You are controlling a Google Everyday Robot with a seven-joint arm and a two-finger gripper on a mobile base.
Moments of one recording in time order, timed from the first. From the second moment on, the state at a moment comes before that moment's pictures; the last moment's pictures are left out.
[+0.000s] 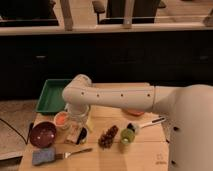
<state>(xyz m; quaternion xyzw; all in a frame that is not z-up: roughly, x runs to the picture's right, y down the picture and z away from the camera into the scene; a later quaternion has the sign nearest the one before) -0.135 0.189 0.714 -0.28 -0.28 -0.51 0.76</state>
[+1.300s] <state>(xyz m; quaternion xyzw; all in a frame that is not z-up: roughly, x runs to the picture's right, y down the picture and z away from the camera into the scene) -0.135 0.189 0.714 -0.28 -0.28 -0.51 0.76</state>
